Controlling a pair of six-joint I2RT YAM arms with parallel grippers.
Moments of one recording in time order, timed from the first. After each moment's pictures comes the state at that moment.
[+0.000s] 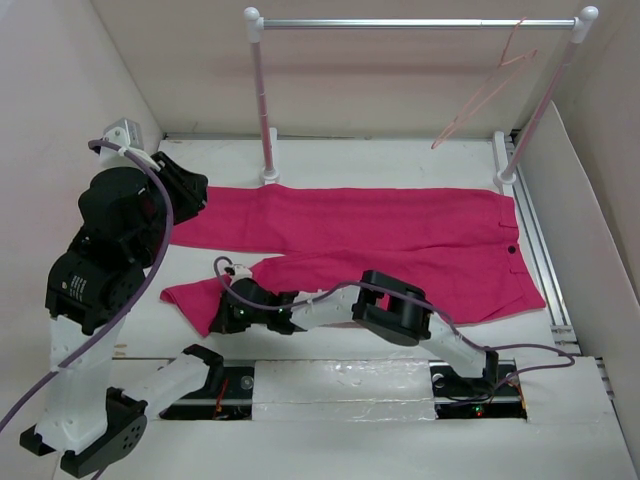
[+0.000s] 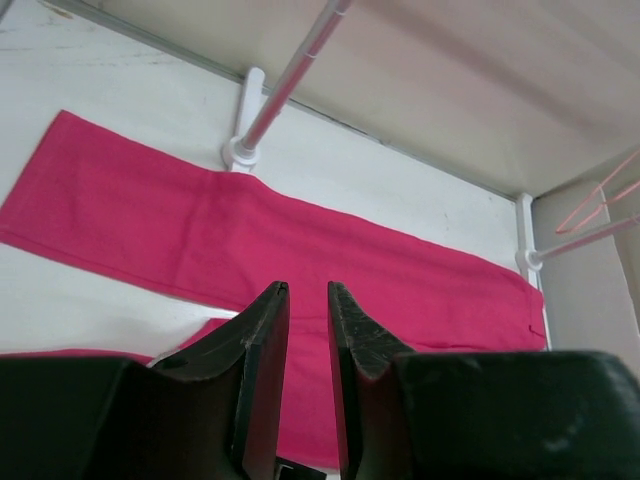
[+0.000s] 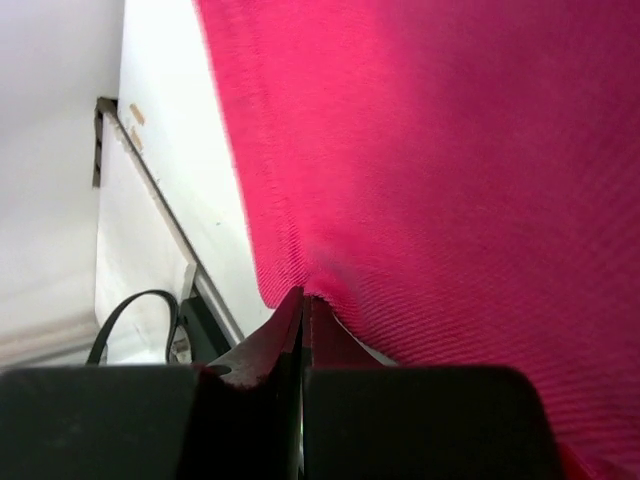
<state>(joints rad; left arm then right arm) -0.43 0.97 1.73 -1.02 -0.32 -0.60 1.30 2.38 1.62 0.27 0.00 1.05</state>
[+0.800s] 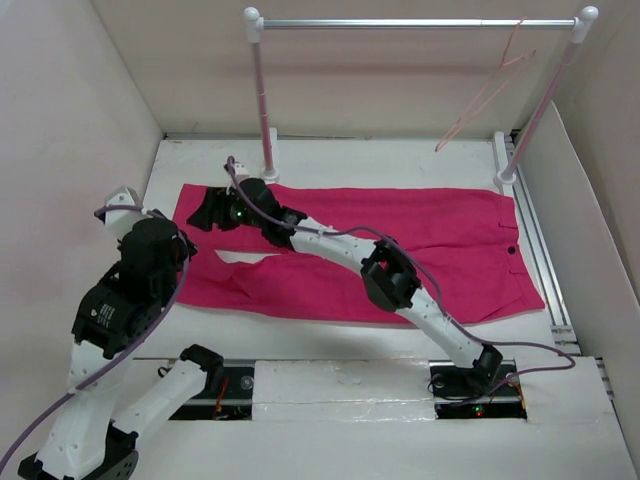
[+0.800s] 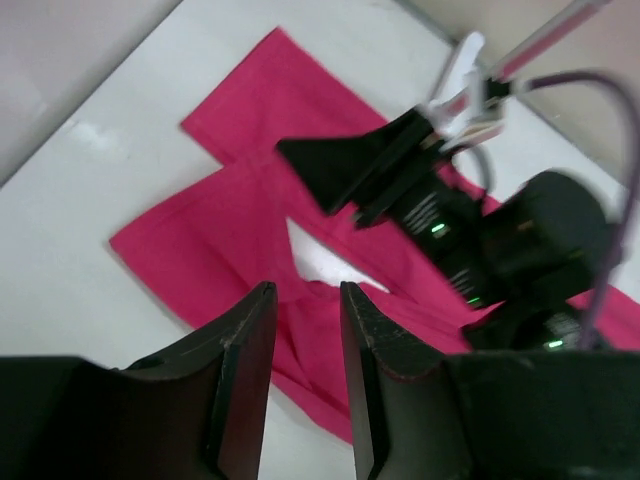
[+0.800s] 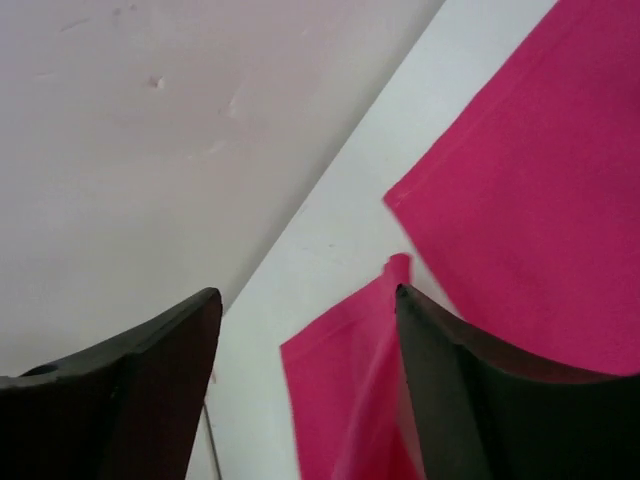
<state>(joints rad) -0.43 0.75 1.32 -1.10 -0.66 -0.73 1.00 2.63 2.39 0.10 -0.18 0.79</state>
